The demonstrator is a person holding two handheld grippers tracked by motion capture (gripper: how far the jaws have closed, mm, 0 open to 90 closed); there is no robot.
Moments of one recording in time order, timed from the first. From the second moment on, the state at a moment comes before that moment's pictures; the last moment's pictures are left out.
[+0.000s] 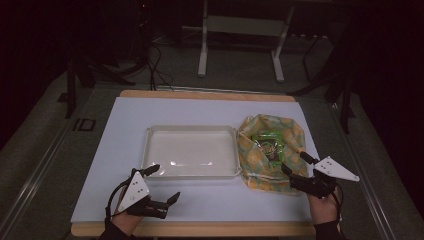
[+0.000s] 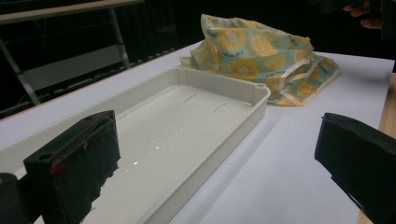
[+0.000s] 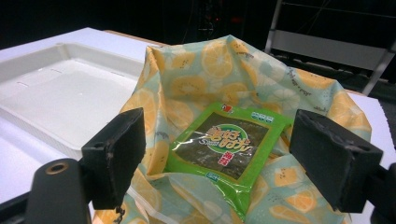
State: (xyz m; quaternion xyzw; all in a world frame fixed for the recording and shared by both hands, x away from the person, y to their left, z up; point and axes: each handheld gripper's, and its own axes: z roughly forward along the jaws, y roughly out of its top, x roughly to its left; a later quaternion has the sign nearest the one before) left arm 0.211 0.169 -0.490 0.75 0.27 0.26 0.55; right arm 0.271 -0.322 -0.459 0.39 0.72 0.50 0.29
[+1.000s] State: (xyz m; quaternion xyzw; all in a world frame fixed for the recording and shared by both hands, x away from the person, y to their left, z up) left arm 0.205 0.169 -0.491 0.75 0.25 0.25 0.55; right arm 0.274 -0.302 -0.437 0.33 0.77 0.48 0.26
